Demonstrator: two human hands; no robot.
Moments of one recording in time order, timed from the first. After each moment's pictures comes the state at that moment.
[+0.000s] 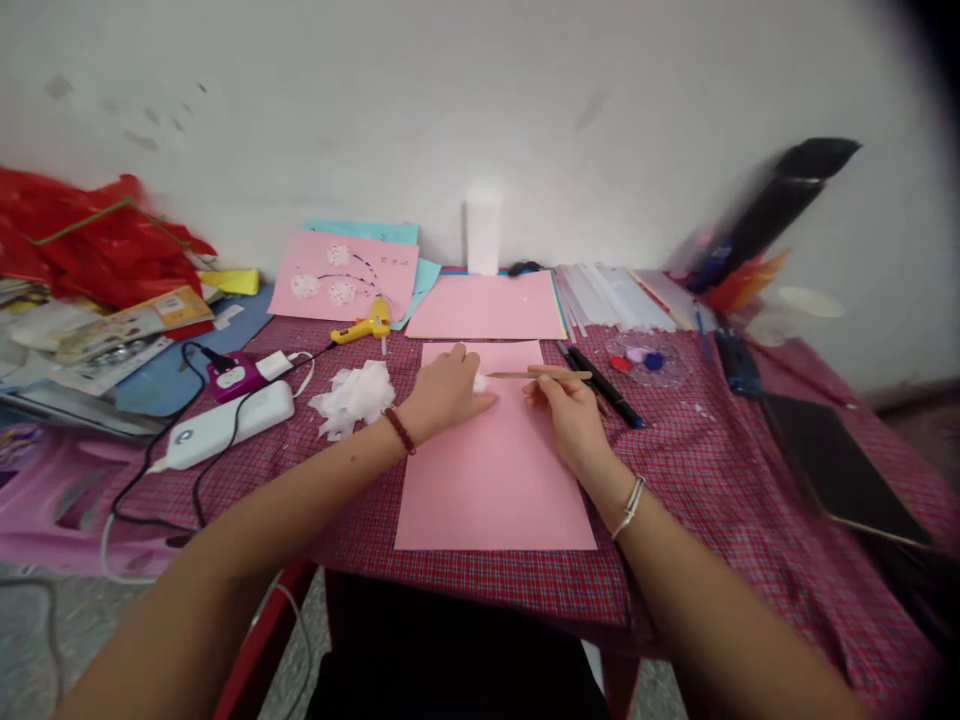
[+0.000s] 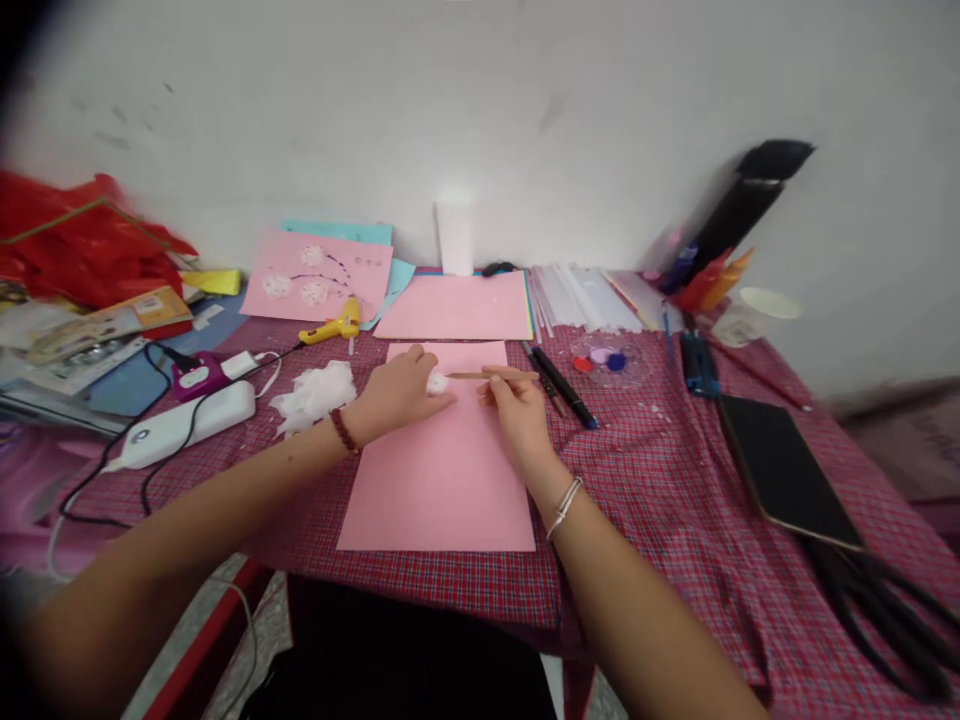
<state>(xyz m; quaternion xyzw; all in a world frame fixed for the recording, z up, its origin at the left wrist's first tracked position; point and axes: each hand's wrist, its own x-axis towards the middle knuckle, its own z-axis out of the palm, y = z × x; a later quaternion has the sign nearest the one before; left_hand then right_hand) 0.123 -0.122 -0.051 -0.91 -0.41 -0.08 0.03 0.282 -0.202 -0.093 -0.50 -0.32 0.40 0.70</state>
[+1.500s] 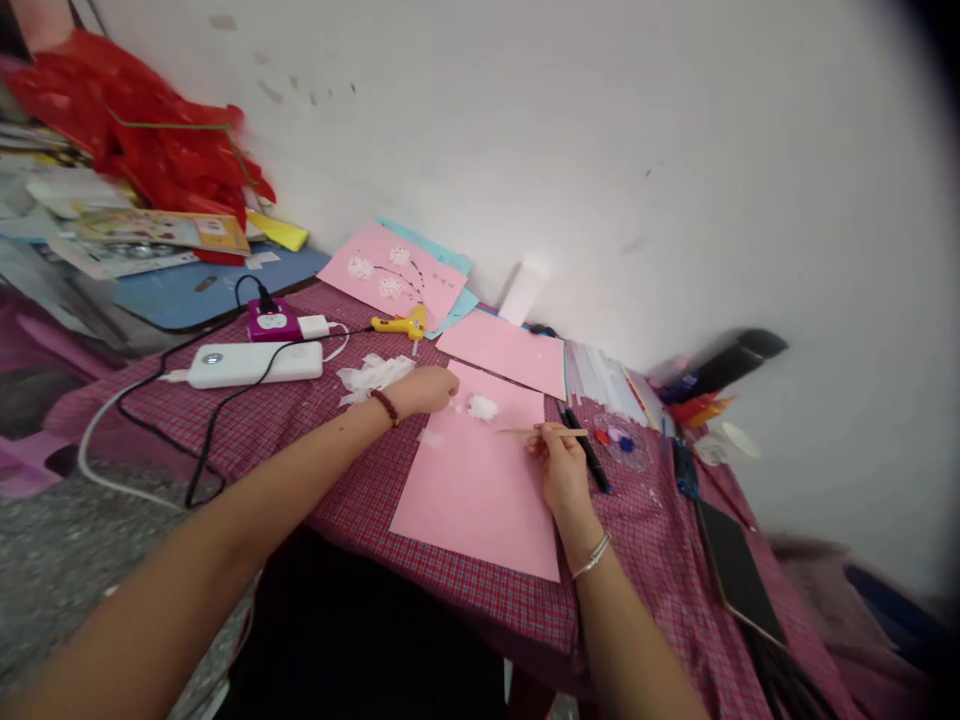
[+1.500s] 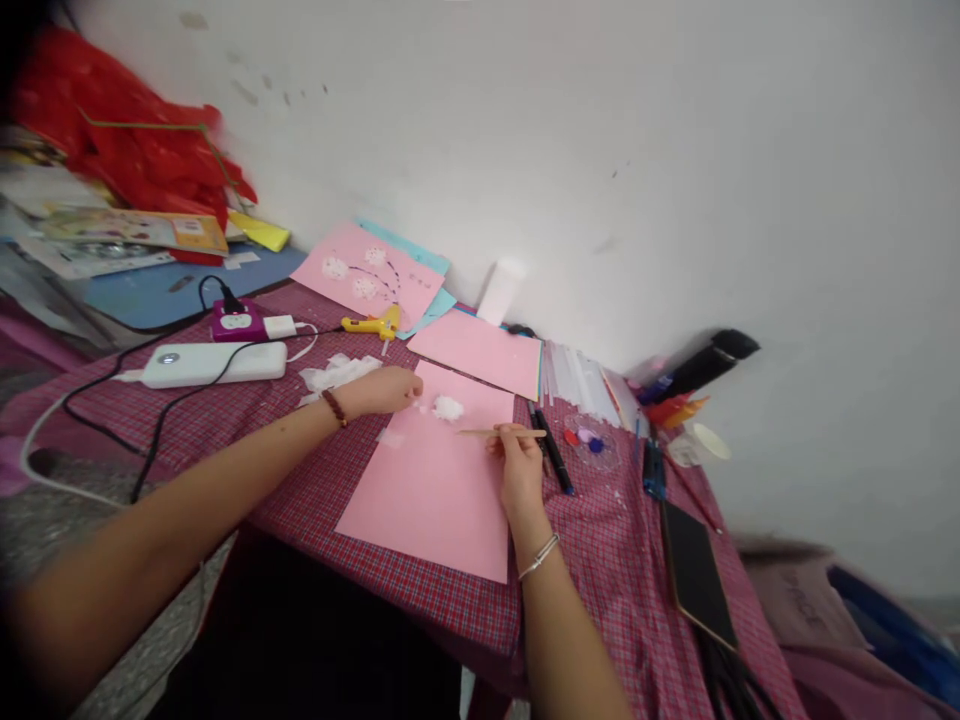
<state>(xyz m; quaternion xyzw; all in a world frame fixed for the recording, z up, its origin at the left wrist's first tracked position) 0.058 -0.081 -0.053 -0.89 -0.40 -0.14 -0.19 0.283 -0.209 -0.098 -0.54 -0.35 0.39 0.66</state>
